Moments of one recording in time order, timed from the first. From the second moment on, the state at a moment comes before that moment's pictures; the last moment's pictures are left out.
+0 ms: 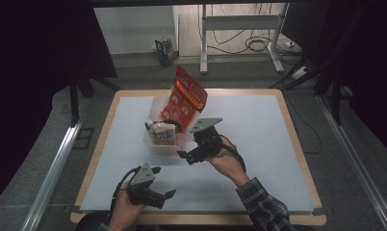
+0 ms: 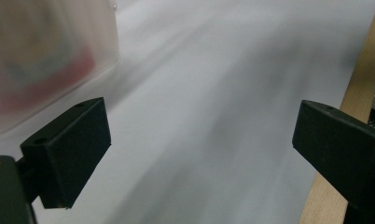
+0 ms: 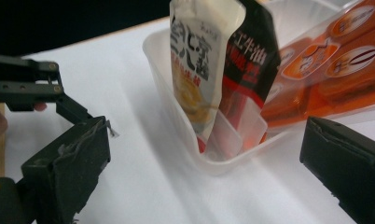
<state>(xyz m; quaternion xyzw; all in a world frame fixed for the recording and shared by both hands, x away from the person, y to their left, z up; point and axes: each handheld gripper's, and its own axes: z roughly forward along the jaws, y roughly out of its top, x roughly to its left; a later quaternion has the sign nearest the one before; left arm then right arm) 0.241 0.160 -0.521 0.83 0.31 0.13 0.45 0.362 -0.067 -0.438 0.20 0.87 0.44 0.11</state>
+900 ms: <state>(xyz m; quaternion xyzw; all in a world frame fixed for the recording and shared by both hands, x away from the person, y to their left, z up) 0.238 0.158 -0.520 0.83 0.30 0.15 0.45 0.343 -0.098 -0.439 0.19 0.87 0.44 0.11</state>
